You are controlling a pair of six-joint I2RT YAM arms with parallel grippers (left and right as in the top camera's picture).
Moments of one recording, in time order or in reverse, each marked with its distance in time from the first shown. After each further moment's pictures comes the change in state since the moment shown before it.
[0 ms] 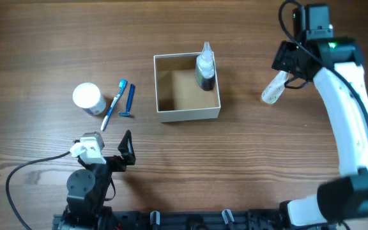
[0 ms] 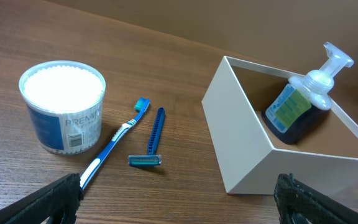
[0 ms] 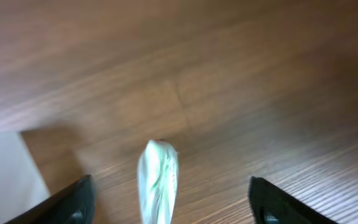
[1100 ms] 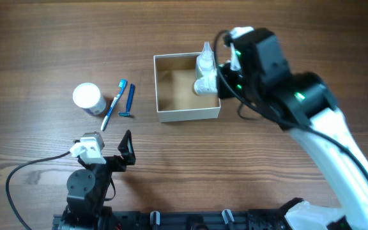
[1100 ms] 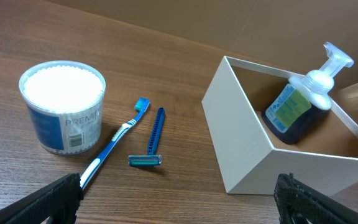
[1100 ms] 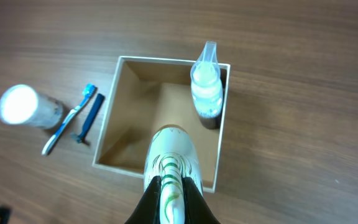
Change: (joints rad) left arm 0.000 0.000 0.000 0.000 0.000 0.000; right arm 0.465 -0.195 -0.005 0.118 -0.224 -0.100
